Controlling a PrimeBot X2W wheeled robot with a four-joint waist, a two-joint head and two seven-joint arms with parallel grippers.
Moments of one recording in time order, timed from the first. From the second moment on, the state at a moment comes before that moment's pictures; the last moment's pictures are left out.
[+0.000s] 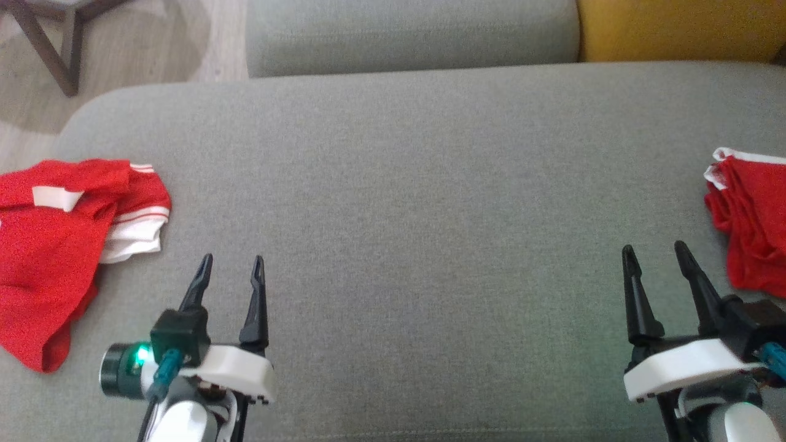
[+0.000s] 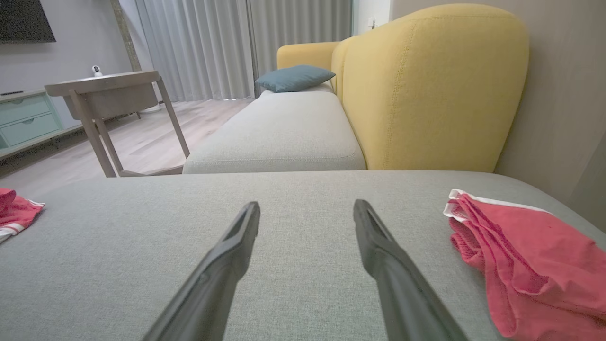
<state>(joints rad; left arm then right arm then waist) -0.06 0.18 -0.33 0.19 -0.20 0.19 -0.25 0.08 -0.05 -0.04 -0.04 0.10 0.12 0.00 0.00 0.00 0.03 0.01</state>
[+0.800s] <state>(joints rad) -0.02 0.20 -0.35 0.16 -0.21 0.19 -0.22 0.12 -0.05 -0.04 -0.08 0.14 0.12 0.02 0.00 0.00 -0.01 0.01</state>
